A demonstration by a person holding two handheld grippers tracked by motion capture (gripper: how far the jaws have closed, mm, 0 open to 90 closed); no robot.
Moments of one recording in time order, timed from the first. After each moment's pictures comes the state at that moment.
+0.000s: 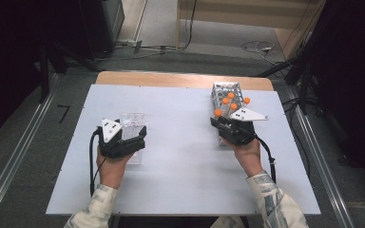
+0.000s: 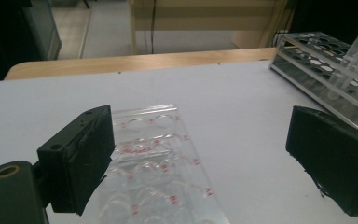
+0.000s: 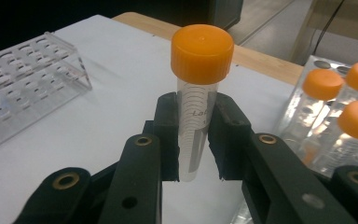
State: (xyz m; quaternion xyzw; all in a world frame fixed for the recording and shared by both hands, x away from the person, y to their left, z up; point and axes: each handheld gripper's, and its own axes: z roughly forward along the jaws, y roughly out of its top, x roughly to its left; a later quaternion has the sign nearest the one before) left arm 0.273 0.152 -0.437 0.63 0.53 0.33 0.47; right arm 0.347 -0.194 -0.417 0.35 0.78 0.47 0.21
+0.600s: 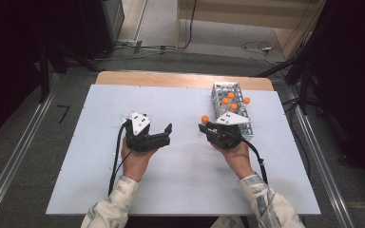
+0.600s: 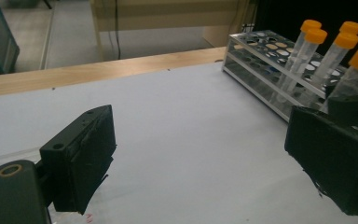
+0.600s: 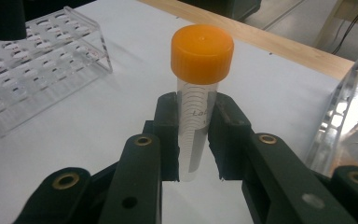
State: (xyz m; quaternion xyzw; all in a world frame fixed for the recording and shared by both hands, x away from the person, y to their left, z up) left arm 0.294 0.098 -0.430 0.66 0.49 0.30 0.48; right arm 0.346 -0.165 -0.434 0.33 0.81 0.46 0.19
